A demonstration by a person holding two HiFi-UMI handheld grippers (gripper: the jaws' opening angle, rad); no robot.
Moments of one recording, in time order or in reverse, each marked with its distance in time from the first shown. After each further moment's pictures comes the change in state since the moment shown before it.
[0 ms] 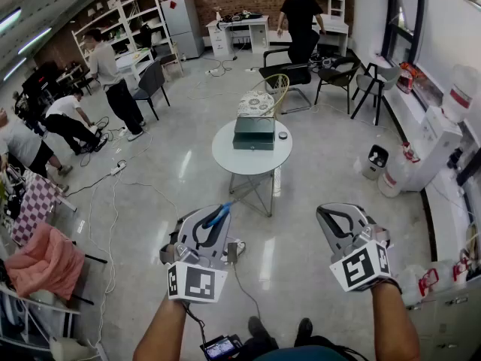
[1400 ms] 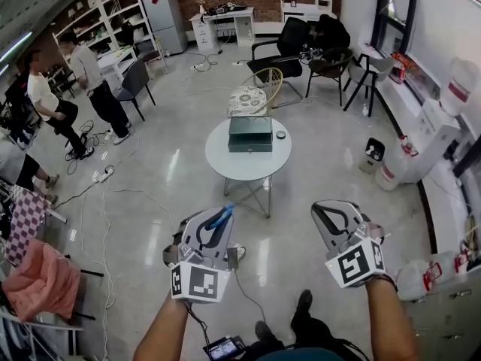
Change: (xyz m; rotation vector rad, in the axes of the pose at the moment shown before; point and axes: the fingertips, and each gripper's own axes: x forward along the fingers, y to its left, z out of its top) left arm 0.109 0.076 -0.110 -0.026 -0.012 -0.100; right arm 0.167 -0.030 0.001 0.029 0.029 -0.031
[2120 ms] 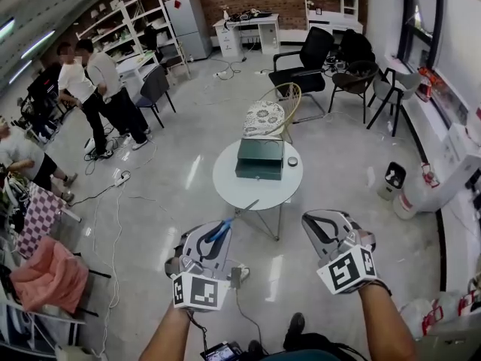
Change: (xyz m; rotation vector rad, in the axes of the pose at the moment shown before) left arm 0.211 0.042 0.034 0.003 0.131 0.082; right arm 0.115 -0.182 -0.089 0.011 -0.127 0.110
